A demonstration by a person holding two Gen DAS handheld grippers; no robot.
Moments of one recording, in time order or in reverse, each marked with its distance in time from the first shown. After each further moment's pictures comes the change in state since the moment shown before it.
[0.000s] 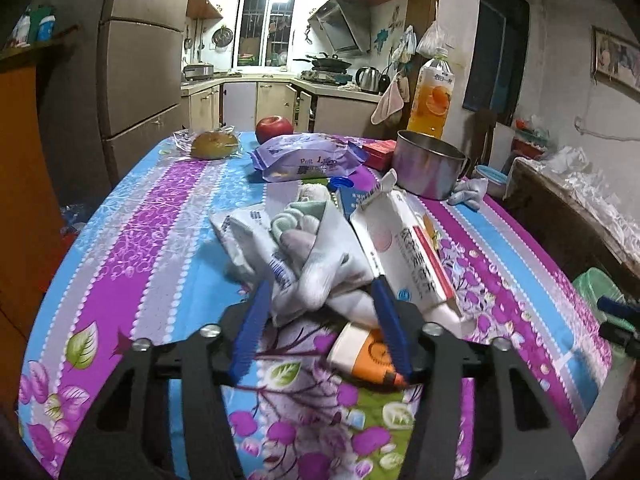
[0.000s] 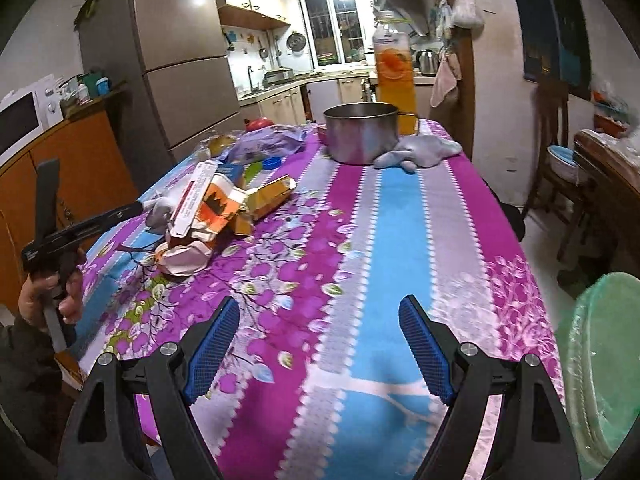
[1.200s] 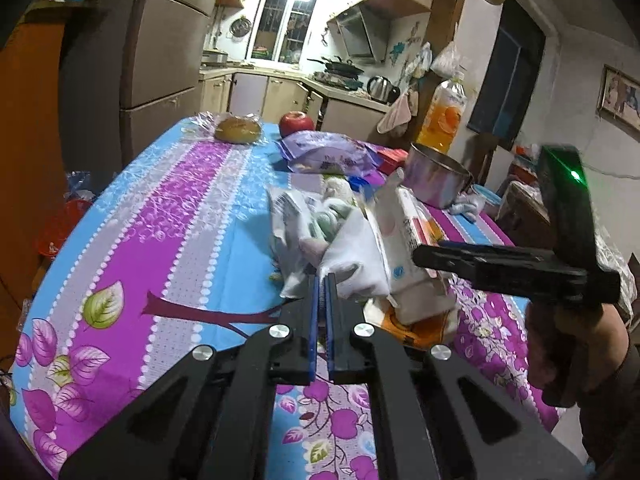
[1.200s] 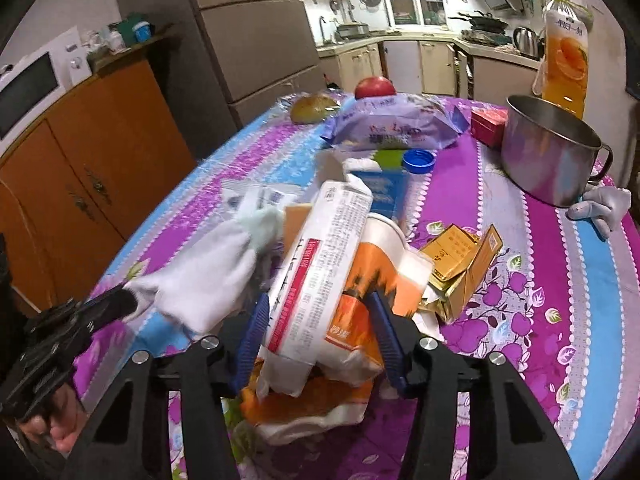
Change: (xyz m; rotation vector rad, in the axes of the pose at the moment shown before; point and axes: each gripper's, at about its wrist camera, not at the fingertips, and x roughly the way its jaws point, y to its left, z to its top) left arm -0.031 0.045 -0.024 -0.104 0.002 -0.055; right arm 0.185 0.155 0.104 -0.133 0.181 0.191
